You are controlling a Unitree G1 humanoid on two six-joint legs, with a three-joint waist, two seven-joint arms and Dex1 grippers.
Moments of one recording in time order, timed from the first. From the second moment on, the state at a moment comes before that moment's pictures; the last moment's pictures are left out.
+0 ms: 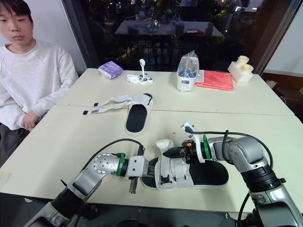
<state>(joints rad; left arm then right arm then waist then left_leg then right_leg) -0.38 0.41 -0.49 0.02 -0.01 -0.07 -1.07 -0.52 -0.75 0.13 -0.13 0.85 1.15 0.87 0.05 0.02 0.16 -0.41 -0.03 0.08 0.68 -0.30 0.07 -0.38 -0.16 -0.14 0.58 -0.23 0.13</state>
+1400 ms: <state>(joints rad) -0.41 0.40 -0.50 0.03 -0.01 -0.04 -1.09 -0.41 -0.80 0.13 -0.37 0.64 0.92 0.93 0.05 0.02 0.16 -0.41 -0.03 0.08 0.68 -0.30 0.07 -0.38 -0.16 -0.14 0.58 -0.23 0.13</state>
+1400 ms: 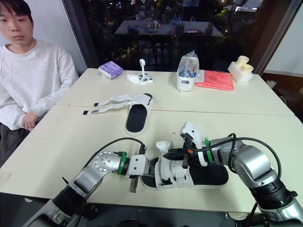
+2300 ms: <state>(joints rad) -0.41 0.40 -0.50 0.03 -0.01 -0.03 -1.09 -0.32 -0.81 0.14 -0.45 0.50 0.68 0.97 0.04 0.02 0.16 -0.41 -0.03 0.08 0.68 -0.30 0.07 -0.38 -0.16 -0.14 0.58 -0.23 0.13</state>
